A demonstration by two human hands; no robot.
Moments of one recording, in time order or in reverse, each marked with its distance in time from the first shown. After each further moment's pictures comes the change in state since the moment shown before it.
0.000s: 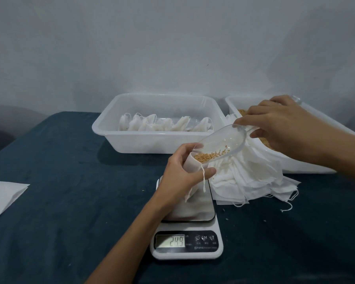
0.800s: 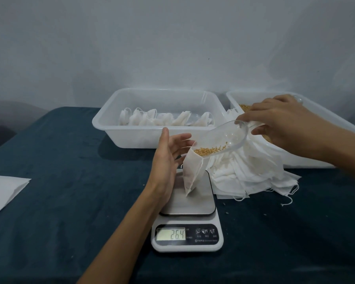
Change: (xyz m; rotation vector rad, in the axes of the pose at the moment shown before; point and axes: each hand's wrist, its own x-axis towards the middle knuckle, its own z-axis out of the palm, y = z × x) left_hand 0.010 0.008 -0.009 -0.311 0.198 -0.150; right_hand -0.002 -0.007 -0.002 0.118 -0.080 0.128
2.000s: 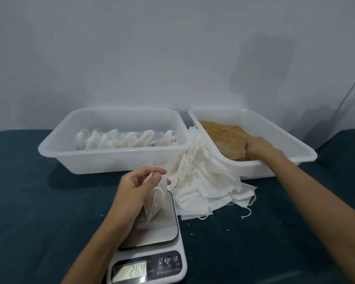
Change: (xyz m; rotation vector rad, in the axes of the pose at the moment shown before) left_hand -0.006 -0.010 0.002 0.194 -0.168 0.042; right_hand -0.028 0.150 0.107 0.017 -0.463 0.970
